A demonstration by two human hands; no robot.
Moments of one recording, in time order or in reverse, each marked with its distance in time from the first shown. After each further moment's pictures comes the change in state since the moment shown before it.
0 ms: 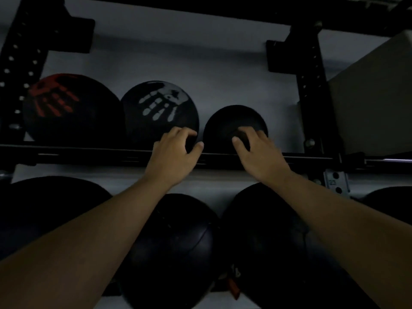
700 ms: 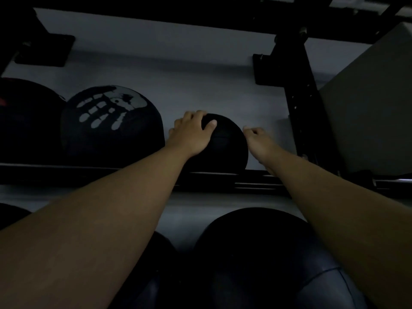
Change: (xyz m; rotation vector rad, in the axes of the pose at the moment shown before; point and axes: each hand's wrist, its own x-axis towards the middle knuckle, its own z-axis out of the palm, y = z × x) left_hand 0.155 0.059 0.125 0.019 -0.031 -0.063; right_hand 0.133 0.125 0.007 0.523 -0.050 0.258
